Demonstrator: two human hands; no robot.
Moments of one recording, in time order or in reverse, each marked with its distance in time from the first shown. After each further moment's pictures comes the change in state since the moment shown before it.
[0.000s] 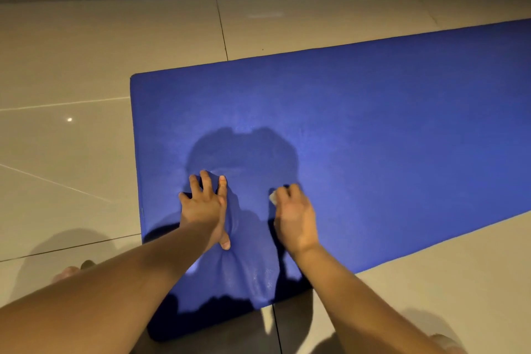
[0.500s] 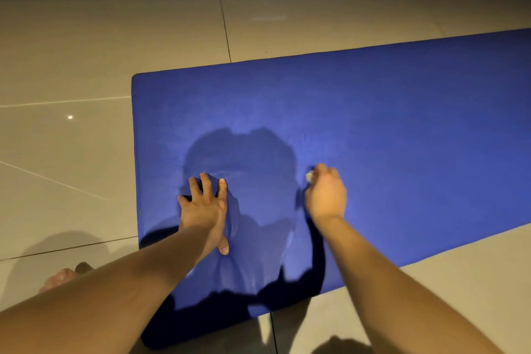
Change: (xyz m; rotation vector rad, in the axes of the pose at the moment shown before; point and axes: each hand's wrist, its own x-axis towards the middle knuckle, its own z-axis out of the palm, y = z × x) left_hand 0.000 0.001 0.000 -0.001 0.019 0.007; right_hand 0.059 0.039 -0.034 -0.018 0.062 0.312
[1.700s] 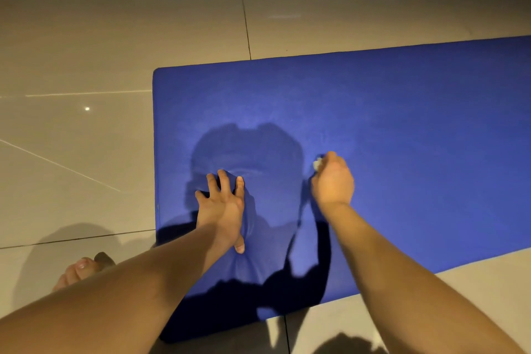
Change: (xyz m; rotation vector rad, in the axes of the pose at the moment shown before) left_hand -0.001 -0.002 0.003 -0.043 0.062 0.011; right_hand 0.024 -0.028 0.015 0.064 0.013 0.015
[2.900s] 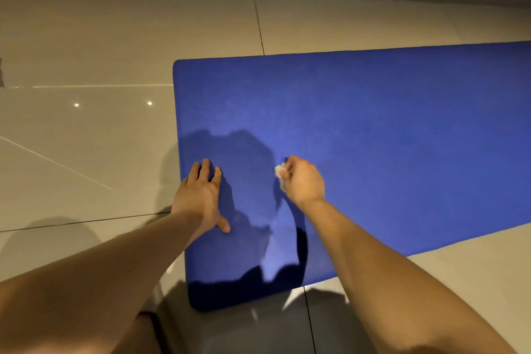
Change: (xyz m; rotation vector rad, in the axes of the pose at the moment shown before) left_hand -0.026 -0.095 0.026 -0.202 0.056 0.042; right_hand -0.068 -0.069 0.024 0.019 -0.283 -0.129
